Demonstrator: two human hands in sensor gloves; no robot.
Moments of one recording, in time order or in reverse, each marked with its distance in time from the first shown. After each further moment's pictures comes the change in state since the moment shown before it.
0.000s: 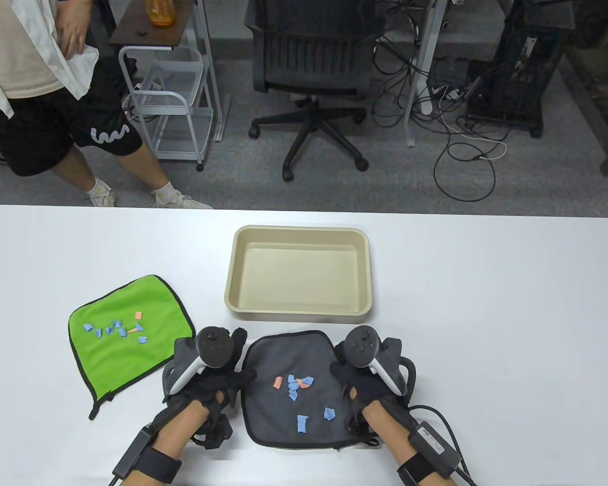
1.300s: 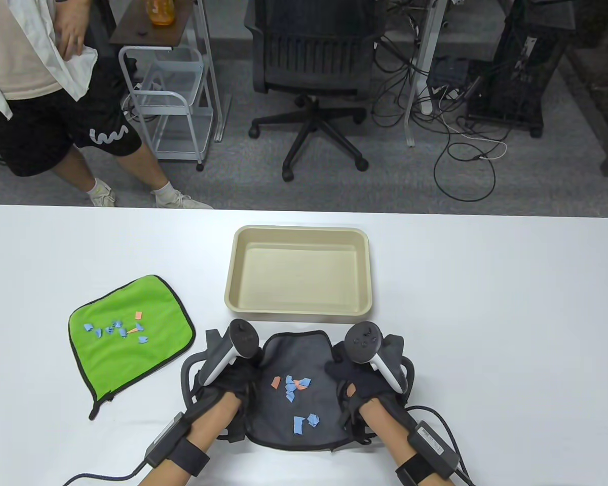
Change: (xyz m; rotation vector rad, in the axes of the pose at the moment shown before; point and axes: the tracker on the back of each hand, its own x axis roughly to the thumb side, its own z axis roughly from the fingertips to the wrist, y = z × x) left_hand 0.036 -0.002 -0.009 -0.042 0.179 -0.130; right_hand 0.007 -0.007 0.002 0.056 0.037 -0.071
